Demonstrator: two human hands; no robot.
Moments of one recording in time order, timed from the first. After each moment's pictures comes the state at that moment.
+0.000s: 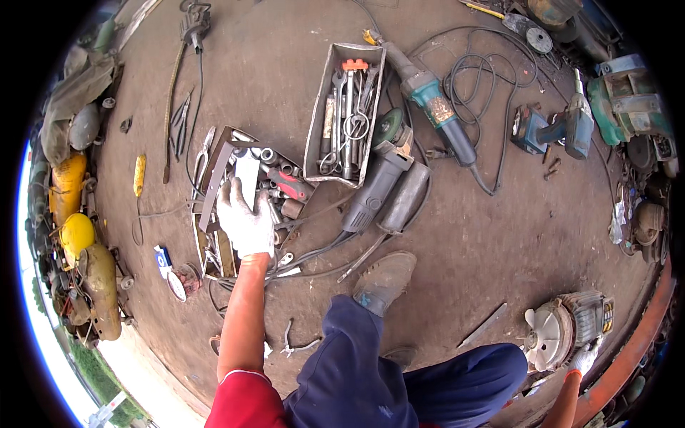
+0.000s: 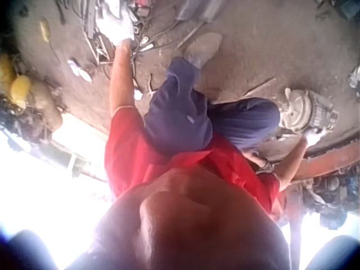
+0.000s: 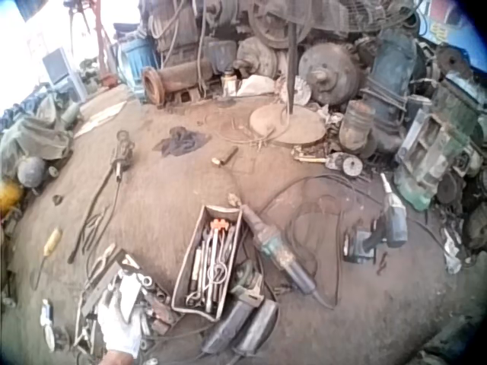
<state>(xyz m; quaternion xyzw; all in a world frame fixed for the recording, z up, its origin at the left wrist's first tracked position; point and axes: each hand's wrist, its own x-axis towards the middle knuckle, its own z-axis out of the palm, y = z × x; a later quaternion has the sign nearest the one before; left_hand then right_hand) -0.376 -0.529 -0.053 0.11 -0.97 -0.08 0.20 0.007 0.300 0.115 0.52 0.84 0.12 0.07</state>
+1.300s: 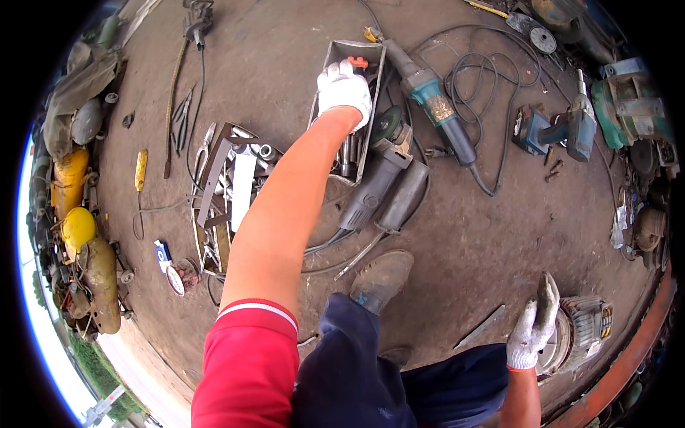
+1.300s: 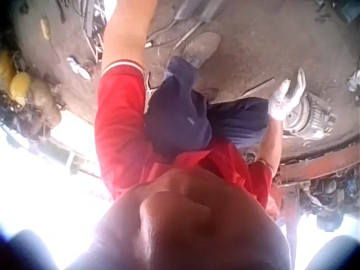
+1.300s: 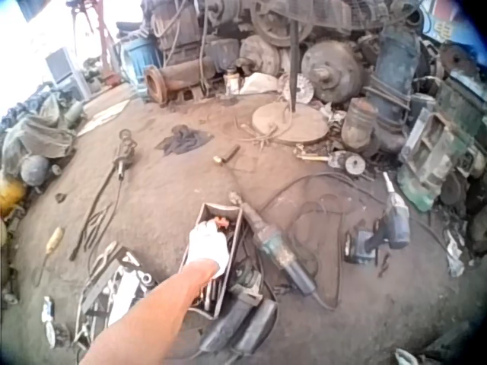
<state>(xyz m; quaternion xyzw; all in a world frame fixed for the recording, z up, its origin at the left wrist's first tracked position) -0.605 -0.351 -0.063 -0.10 -0.99 0.04 -0.01 -0.190 -0.013 0.082 0.19 0.90 -0.38 -0.08</state>
